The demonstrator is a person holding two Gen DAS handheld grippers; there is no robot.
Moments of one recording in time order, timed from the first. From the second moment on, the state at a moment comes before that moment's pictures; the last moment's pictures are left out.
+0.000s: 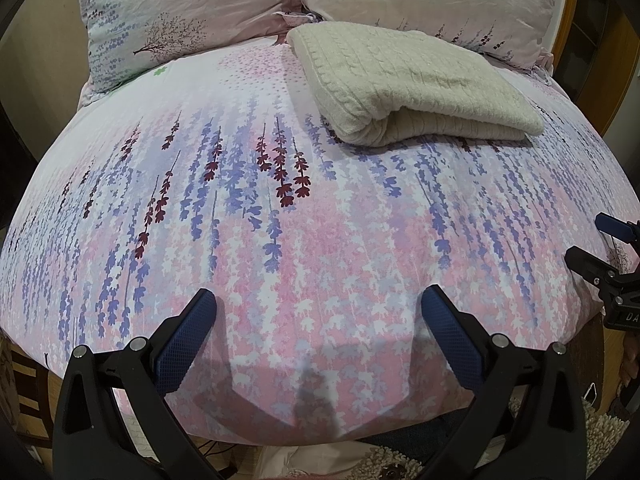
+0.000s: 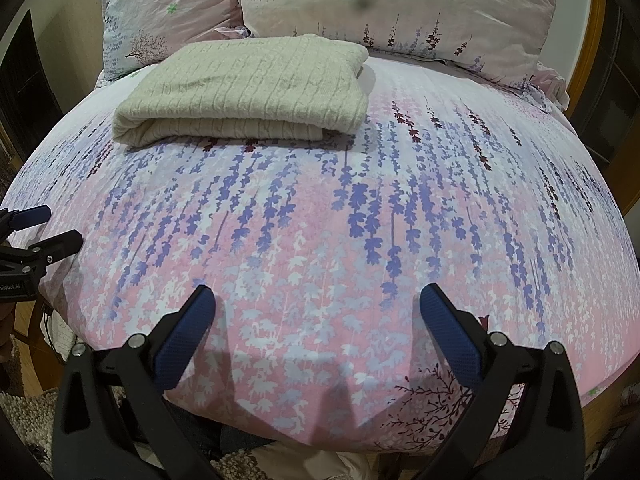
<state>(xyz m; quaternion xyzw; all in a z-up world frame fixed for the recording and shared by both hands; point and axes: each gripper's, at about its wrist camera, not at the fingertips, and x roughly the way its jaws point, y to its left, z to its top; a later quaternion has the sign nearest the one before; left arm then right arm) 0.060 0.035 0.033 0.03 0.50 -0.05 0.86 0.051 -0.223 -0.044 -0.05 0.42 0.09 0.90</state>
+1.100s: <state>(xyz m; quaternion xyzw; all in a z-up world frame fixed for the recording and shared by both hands) 0.059 0.038 0.031 0.04 0.51 -0.05 0.86 0.051 -0.224 -0.044 -0.05 0.42 0.09 0.90</state>
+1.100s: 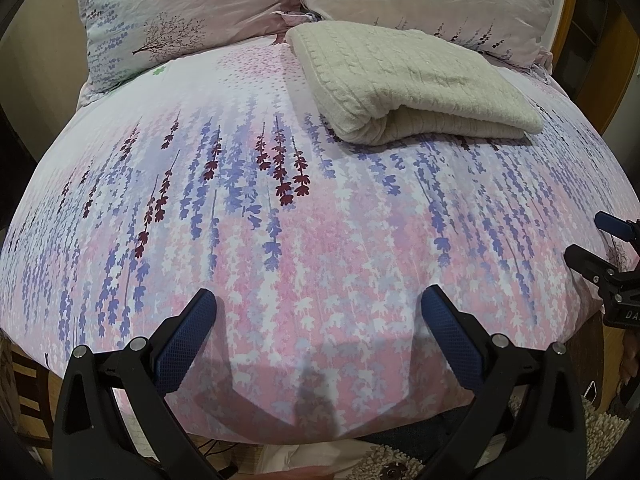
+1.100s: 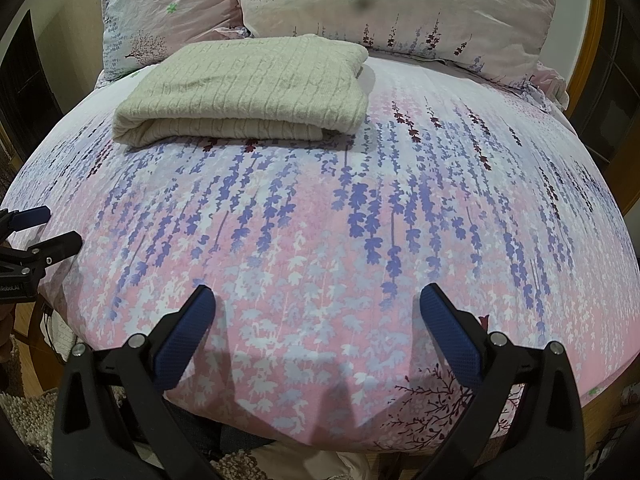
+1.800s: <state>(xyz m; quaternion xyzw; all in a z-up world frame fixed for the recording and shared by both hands) 0.060 0.039 0.031 0.04 0.51 -0.05 0.86 0.051 -0.224 -0.044 -0.05 0.42 0.09 0.90</state>
